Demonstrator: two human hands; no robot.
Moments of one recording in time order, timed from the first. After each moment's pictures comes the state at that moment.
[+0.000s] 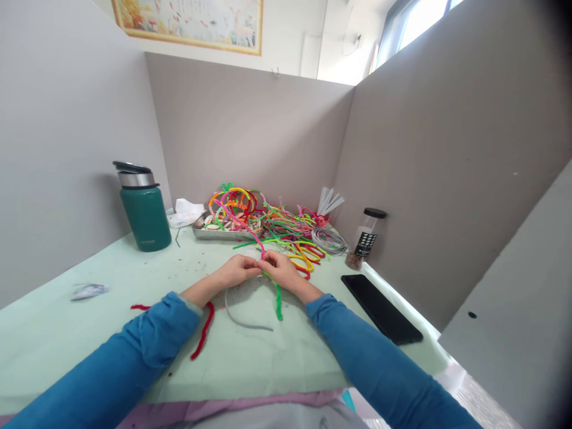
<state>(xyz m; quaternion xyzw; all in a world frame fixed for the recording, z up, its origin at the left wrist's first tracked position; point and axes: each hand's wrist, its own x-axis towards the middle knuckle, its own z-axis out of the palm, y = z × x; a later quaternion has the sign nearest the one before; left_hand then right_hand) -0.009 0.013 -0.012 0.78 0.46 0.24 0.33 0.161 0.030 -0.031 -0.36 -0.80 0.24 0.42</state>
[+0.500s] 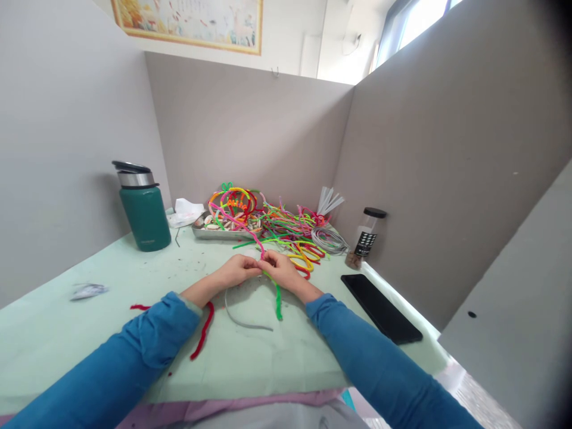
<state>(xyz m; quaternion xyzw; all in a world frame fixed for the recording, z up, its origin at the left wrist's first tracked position) -0.009 0.016 -0.015 0.78 0.47 0.25 0.33 0.161 0.031 -0.033 -0.35 -0.80 0.24 0.43</state>
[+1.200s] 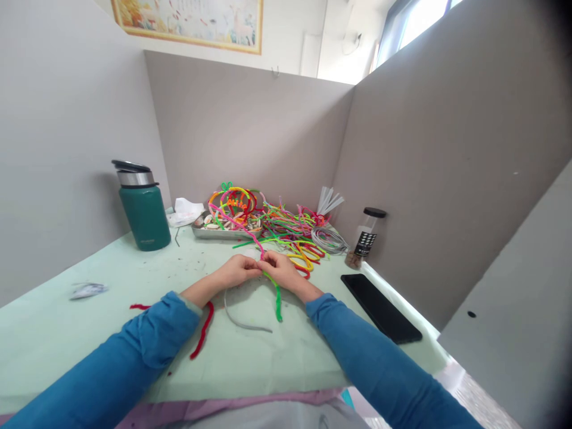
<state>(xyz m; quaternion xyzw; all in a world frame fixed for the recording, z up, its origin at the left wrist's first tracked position) -0.007 0.011 -0.010 0.79 0.47 0.24 0.31 0.161 0.032 -0.035 -0.35 -0.80 0.25 0.42</state>
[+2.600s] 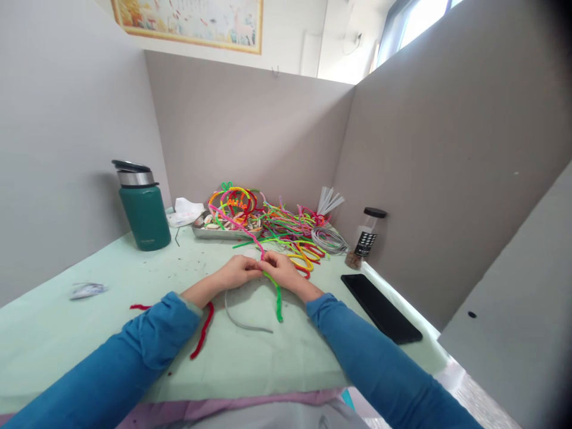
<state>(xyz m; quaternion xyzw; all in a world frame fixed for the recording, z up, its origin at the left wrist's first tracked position) -0.008 0.015 -0.016 0.81 0.44 0.26 0.27 0.161 0.033 -0.034 -0.35 -0.80 0.25 0.42</state>
